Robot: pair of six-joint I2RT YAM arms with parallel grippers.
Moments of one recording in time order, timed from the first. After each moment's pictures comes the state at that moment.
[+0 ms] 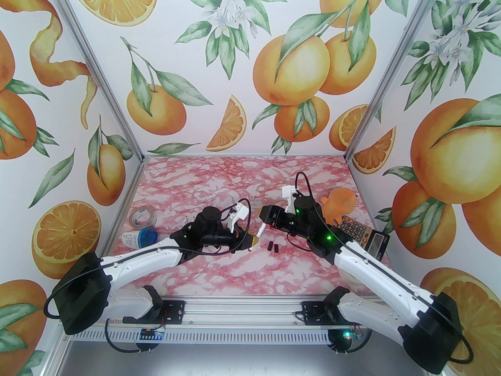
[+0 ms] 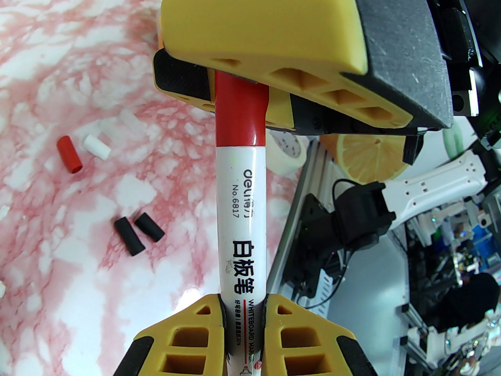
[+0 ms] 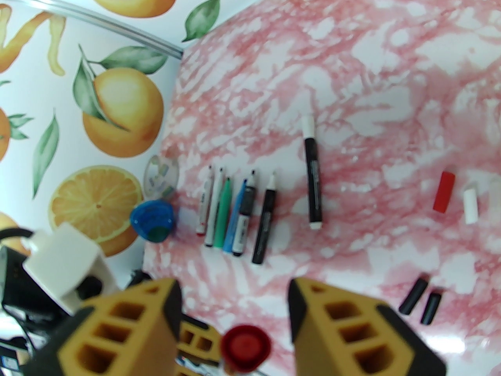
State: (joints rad) left arm -0.82 1.32 0.68 0.21 0.59 -0.50; right arm 0.59 1.05 0.76 -0.17 -0.26 0.89
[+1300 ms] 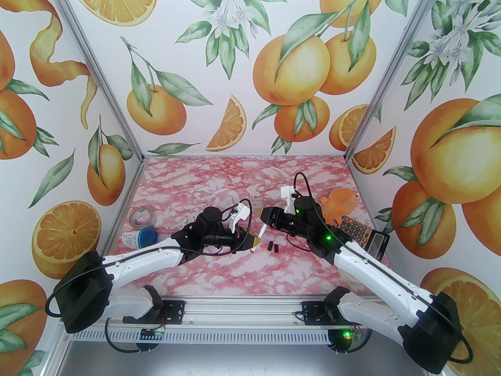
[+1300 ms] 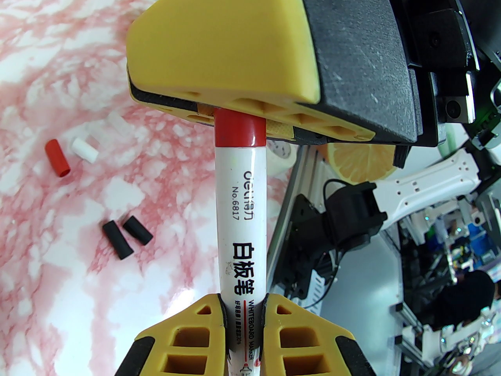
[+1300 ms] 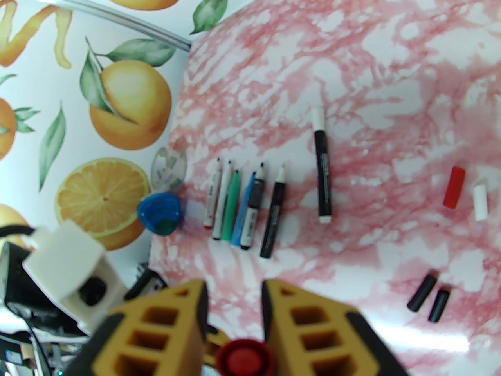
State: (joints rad) left arm -0.83 1.33 0.68 0.24 0.60 -0.52; right arm 0.59 1.05 0.75 -0.16 -0.29 0.89
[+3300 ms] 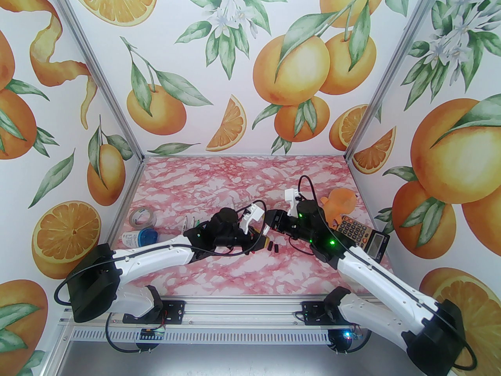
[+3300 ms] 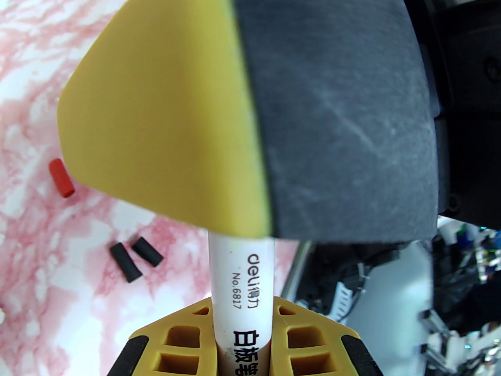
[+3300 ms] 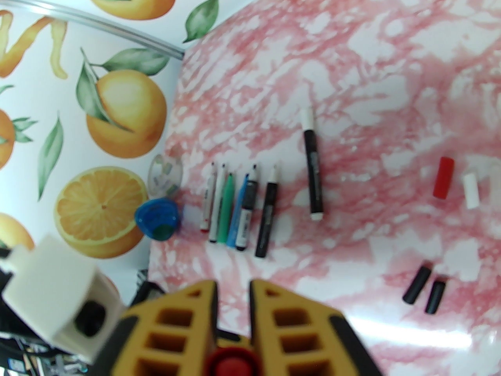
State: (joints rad) left arm -0.97 1.42 0.83 0.12 0.37 -0.44; right arm 0.59 0.98 0.71 -0.20 -0.23 0.92
